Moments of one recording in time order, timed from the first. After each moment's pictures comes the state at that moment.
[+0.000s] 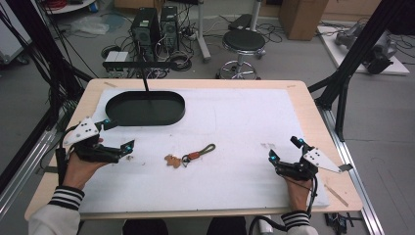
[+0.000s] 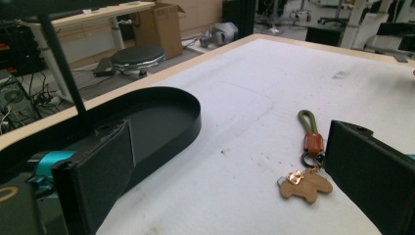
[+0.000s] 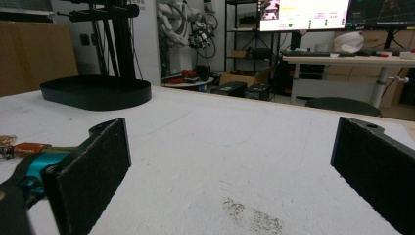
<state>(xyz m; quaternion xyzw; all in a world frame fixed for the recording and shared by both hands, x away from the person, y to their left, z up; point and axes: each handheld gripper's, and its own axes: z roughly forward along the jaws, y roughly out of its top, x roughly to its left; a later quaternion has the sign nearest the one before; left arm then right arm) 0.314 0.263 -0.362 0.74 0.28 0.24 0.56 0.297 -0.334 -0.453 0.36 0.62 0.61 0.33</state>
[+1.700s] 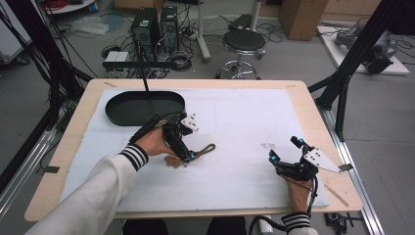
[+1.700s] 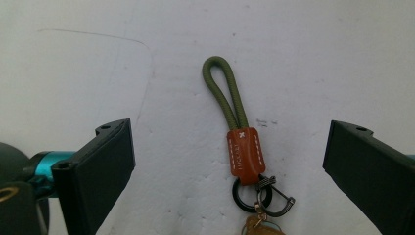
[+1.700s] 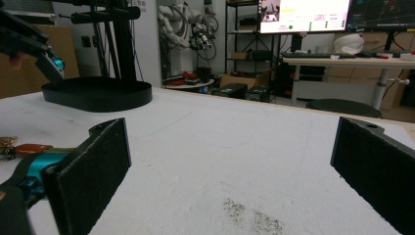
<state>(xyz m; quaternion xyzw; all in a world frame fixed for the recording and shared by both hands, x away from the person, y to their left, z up) 0.387 0.066 -0.372 0.95 0.10 0.09 0.29 0.296 -0.335 -0.453 0.36 0.62 0.61 0.33</state>
